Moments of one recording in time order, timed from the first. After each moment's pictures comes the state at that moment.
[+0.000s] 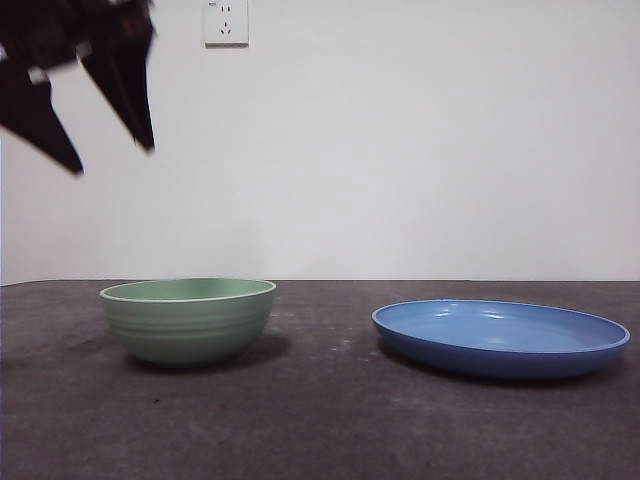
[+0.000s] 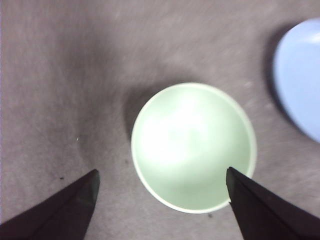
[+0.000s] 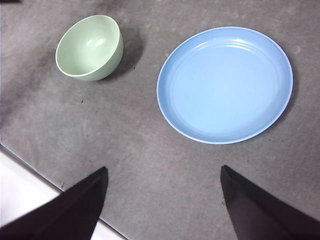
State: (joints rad) left arm -0.30 1.41 1.24 -0.82 0.16 -0.06; right arm 0.11 0.72 0.98 -1.09 -0.49 -0.03
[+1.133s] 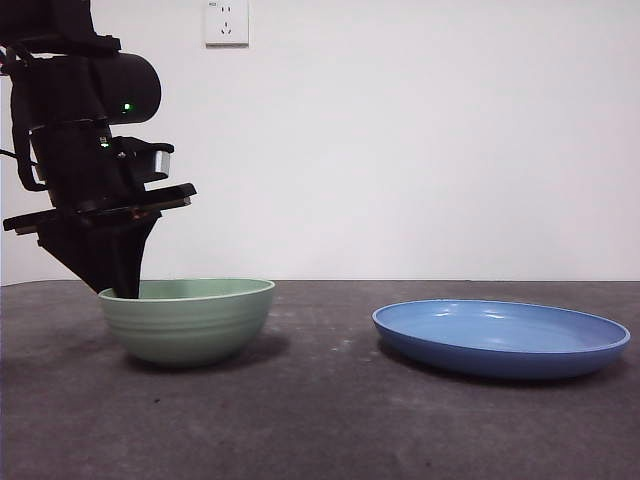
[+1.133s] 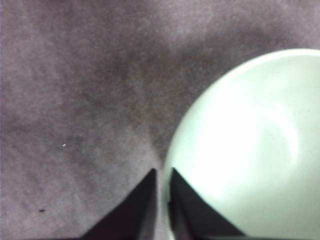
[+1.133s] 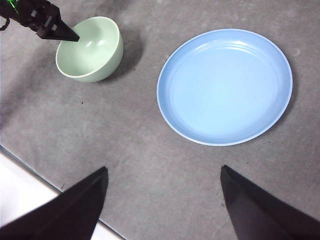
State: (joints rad) left arm -0.31 1.75 1.24 -0.71 0.11 -0.04; right arm 0.11 0.72 0.98 -1.08 -0.49 -0.03
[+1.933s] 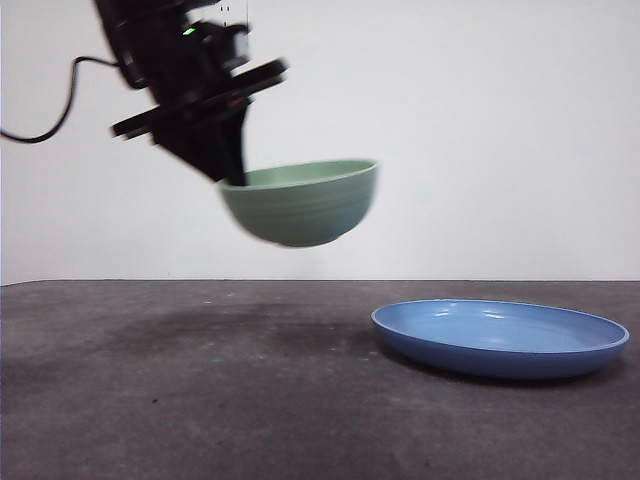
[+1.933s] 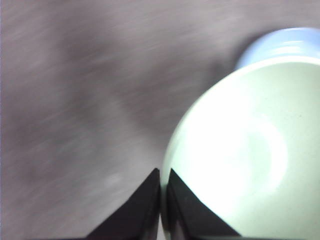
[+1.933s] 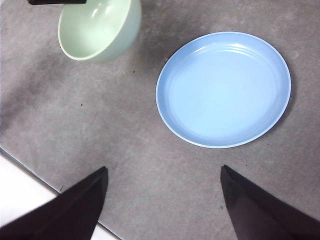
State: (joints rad) left arm -0.52 1.68 1.45 -0.70 0.11 -0.11; right arm 0.11 0.72 0.98 -1.07 -0.49 -0.03
